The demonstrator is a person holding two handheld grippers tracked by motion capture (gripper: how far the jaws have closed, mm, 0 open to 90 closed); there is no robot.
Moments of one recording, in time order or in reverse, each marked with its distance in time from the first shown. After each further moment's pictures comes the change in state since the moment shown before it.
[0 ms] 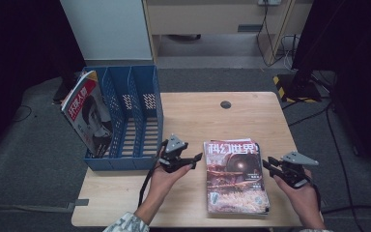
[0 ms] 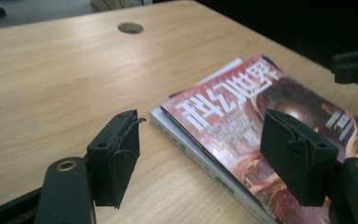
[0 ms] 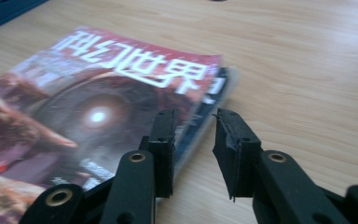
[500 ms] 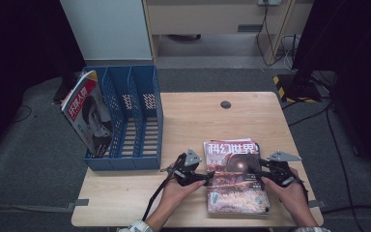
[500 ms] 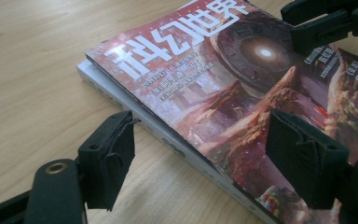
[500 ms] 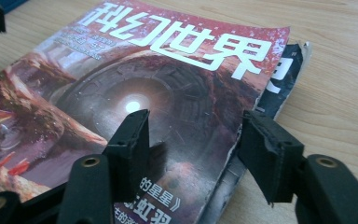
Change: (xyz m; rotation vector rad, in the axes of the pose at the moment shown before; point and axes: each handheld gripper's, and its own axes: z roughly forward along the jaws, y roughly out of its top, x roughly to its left) left arm -0.031 -0.027 0.029 0.105 -0.061 0.052; right arm 0.013 -0.003 0.029 0.081 0.096 0.026
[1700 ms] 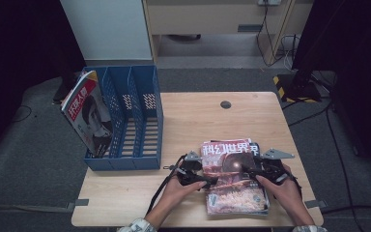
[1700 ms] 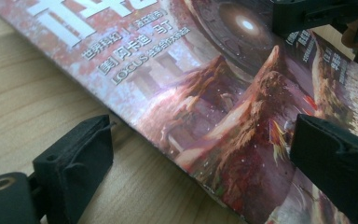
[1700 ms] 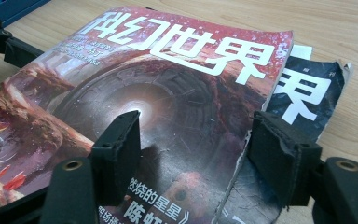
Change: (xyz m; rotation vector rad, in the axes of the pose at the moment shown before) left arm 0.014 -0.012 0.024 0.092 -0.188 -0.128; right arm 0.007 0.006 0.017 -0.016 0.039 -0.041
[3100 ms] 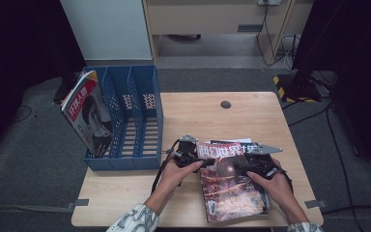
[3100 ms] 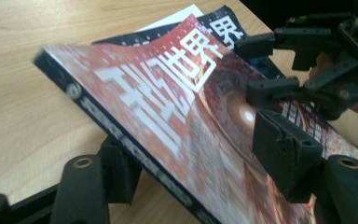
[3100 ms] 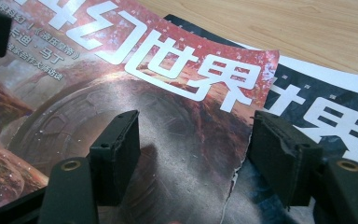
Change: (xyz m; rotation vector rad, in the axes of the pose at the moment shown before) left arm 0.022 0.051 -0.018 -0.021 -0.039 -0.110; right arm 0.012 0.017 0.023 0.026 0.039 -0.045
